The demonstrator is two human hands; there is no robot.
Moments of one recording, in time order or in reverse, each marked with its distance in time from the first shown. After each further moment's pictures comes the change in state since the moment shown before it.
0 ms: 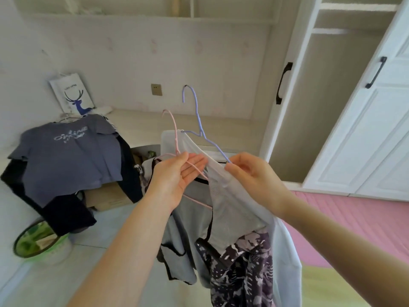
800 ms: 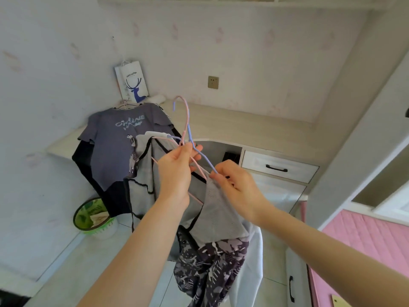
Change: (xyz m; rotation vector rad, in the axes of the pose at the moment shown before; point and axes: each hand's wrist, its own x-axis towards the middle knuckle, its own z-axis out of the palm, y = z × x) left_hand 0.066 0.102 -0.170 0.264 0.418 0.347; right_hand 0.103 -0.065 0.234 0.004 -0.207 -0.247
